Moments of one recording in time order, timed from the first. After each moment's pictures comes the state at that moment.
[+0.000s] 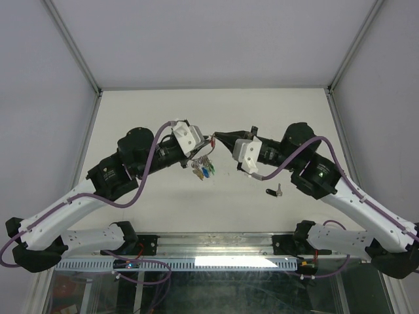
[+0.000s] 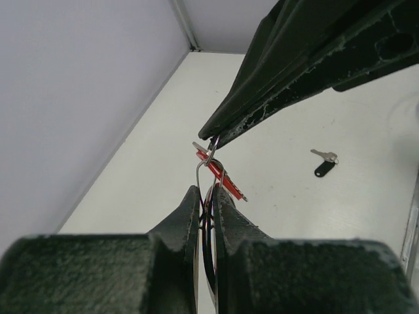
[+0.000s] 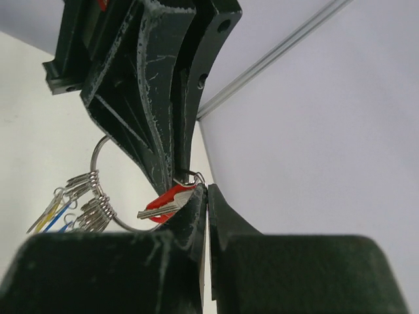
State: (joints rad) left arm -0.99 1.00 1.22 -0.29 0.01 0.31; right arm 0.92 0.99 1.16 -0.11 -0.36 -0.80
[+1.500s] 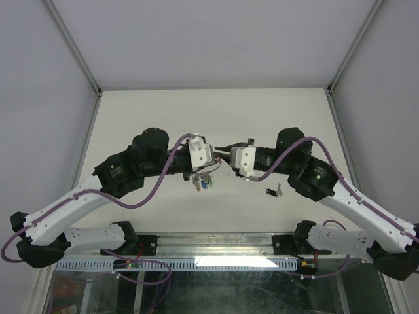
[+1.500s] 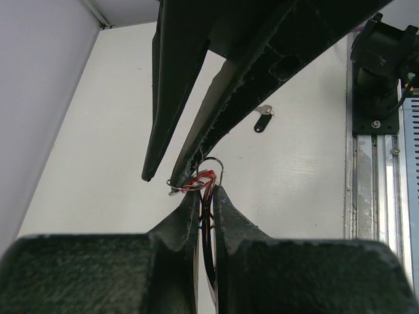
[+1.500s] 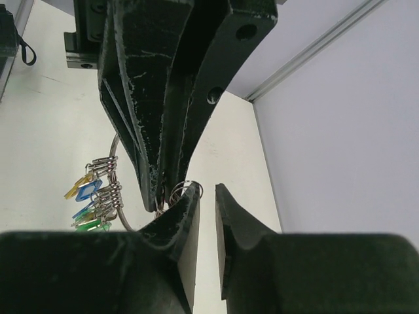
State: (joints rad) left arm -1.01 1.05 1.26 -0.49 0.26 0.40; right arm 0.92 0.96 1.12 -0.27 -0.42 -0.75
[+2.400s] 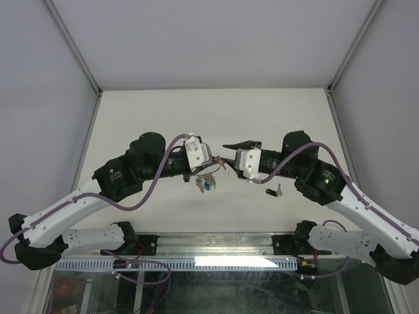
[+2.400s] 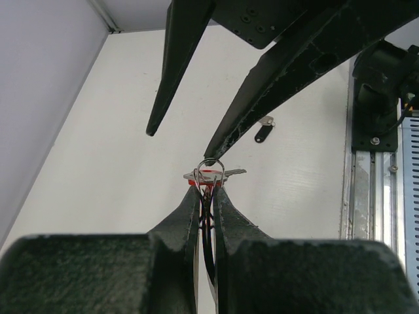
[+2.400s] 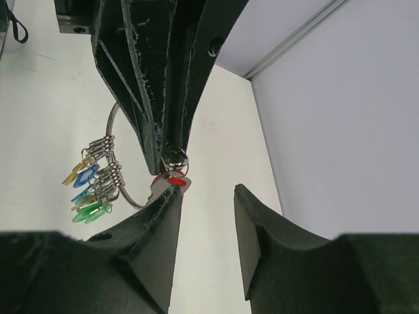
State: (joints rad) left arm -1.02 1.01 1.20 -0.41 0.23 0.34; right arm 0.92 0.91 1.10 -0.35 -0.39 -0.76
